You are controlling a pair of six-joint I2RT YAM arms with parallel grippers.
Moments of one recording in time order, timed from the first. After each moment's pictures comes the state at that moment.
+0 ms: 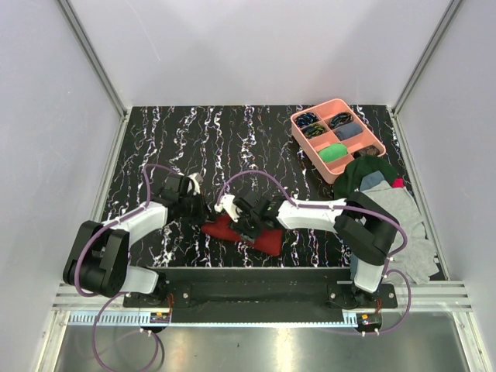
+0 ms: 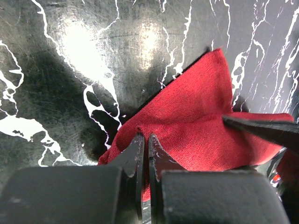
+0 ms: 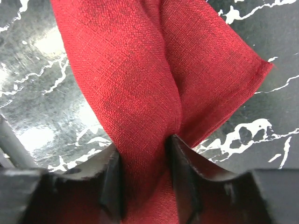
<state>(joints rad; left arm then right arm) -0.29 1.36 0.58 -0.22 0.39 -0.52 1.01 1.81 1.08 -0.26 -0.10 -0.13</state>
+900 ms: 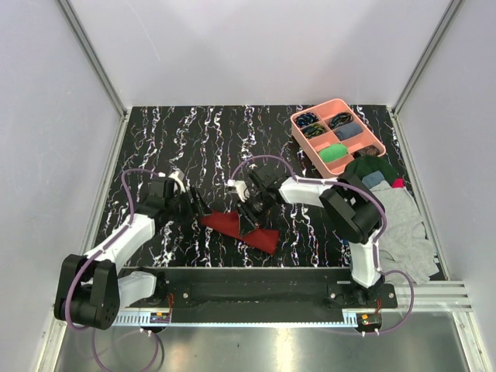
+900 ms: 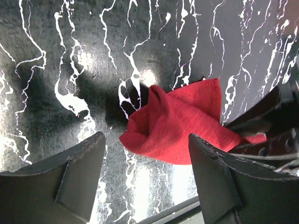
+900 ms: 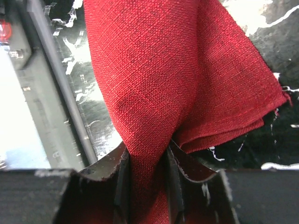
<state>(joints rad) -0.19 1.14 0.54 -0.29 0.32 -0.55 0.79 1.98 1.20 -0.32 -0.69 -0.02</state>
